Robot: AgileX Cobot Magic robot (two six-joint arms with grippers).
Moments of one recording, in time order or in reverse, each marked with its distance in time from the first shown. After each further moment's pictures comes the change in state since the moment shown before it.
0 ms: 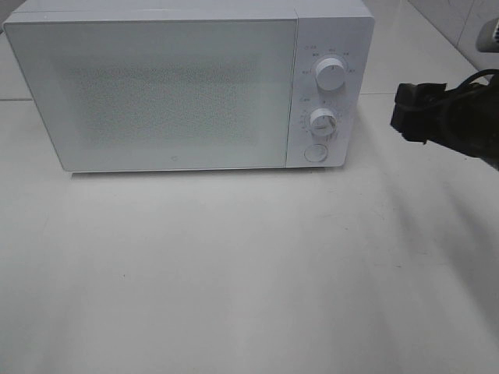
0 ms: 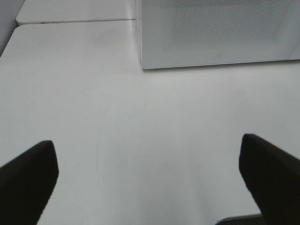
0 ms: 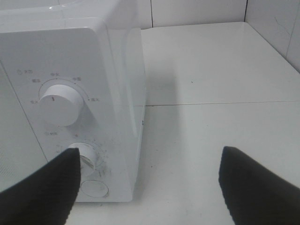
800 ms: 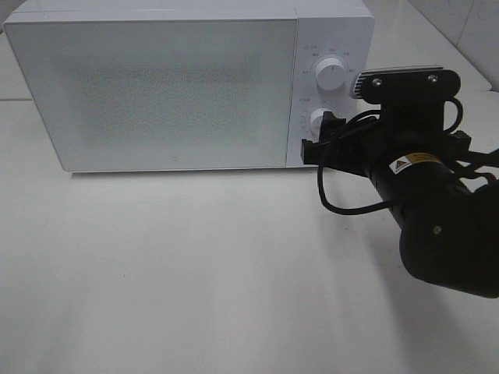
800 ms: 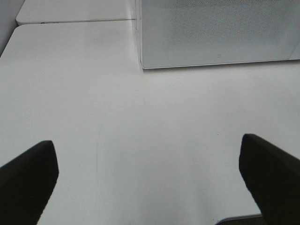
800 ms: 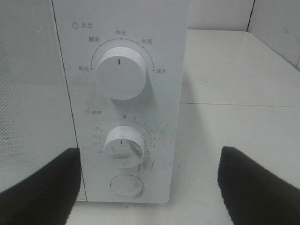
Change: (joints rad) left arm 0.000 0.000 0.000 0.000 0.000 0.000; right arm 0.308 0.415 -0.149 0.285 -0.363 -0.086
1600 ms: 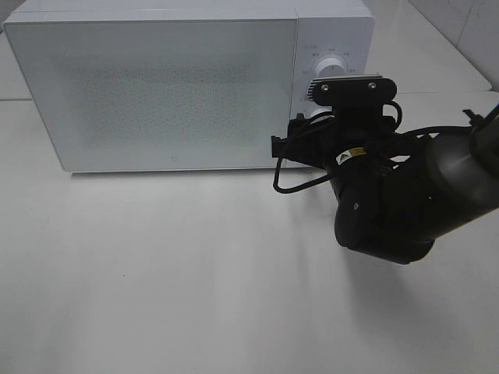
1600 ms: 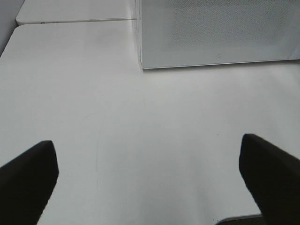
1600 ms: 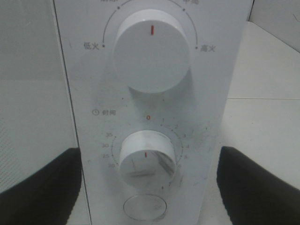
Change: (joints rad) left arm 0.000 0.000 0.000 0.000 0.000 0.000; right arm -0.039 0.238 -0.217 -0.001 -0.005 0.022
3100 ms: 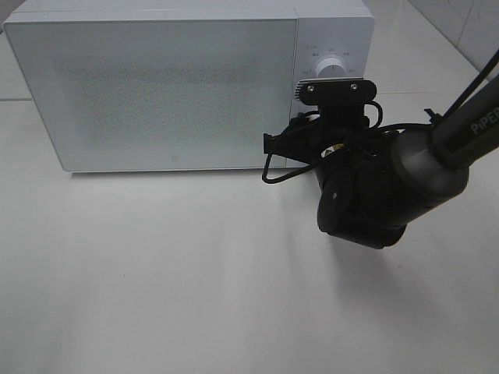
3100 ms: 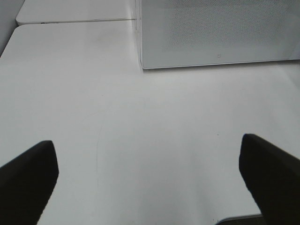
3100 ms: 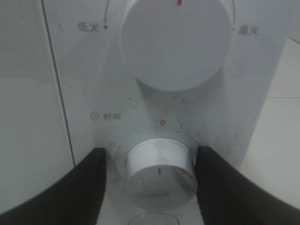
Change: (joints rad) left arm 0.000 0.000 0.000 0.000 0.000 0.000; right arm -0.037 0.098 -0.105 -0.026 0.020 0.000
